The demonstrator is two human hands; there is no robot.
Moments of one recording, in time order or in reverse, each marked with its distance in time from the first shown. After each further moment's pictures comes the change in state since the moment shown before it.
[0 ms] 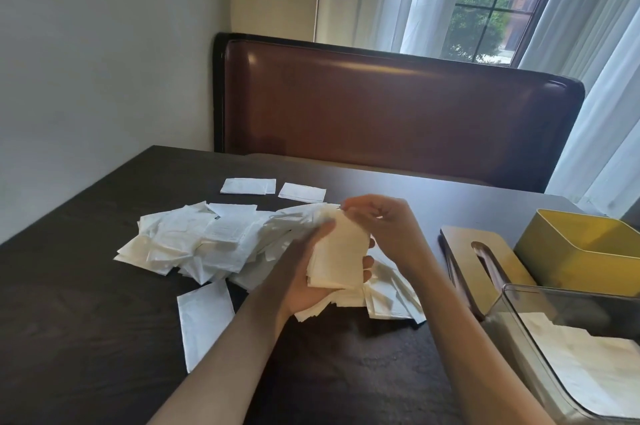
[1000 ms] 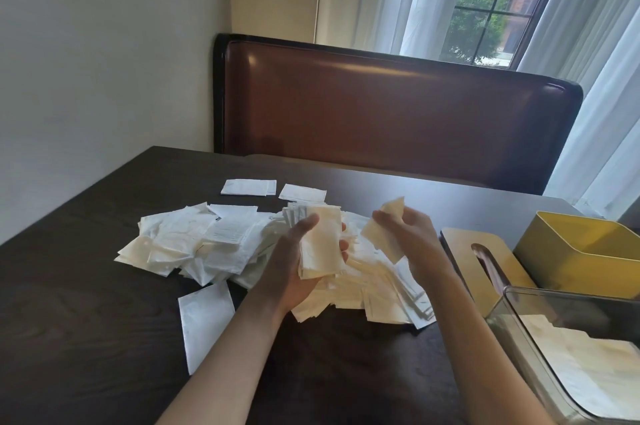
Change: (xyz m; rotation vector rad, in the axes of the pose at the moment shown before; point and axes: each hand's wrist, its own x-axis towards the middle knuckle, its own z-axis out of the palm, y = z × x) left_hand 0.001 0.005 -0.012 0.062 0.190 0.197; right_hand -0.003 0.023 -0.019 0.176 0.107 0.302
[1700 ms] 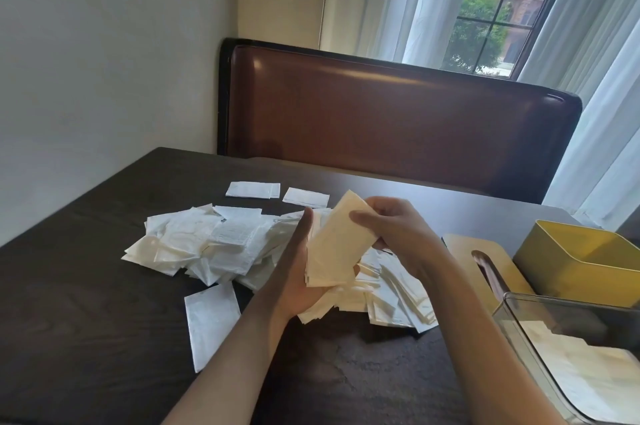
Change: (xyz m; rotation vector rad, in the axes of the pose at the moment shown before) left_hand -0.007 -0.002 -0.001 0.017 -0.119 -0.112; right_hand -0.024 -0.058 0.023 -0.181 -0.245 0.010
